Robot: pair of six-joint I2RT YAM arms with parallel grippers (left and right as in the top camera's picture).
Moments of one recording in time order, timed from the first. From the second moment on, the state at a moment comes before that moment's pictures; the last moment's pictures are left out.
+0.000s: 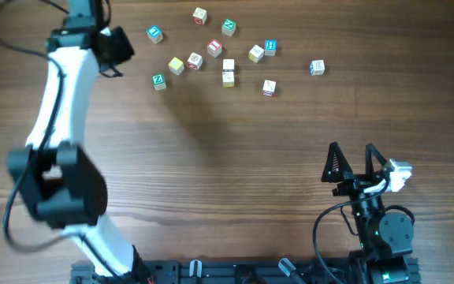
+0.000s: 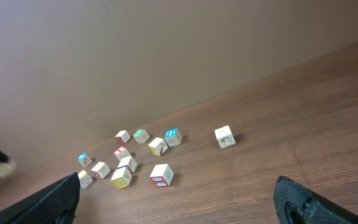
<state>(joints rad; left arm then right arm) 0.05 1.93 1.74 -0.83 -0.01 -0.37 0.14 0.01 0.01 0.00 0.03 0.45</state>
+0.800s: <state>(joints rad) -0.36 1.79 1.43 -1.09 0.08 -0.38 0.14 0.01 0.01 0.00 0.03 0.45</state>
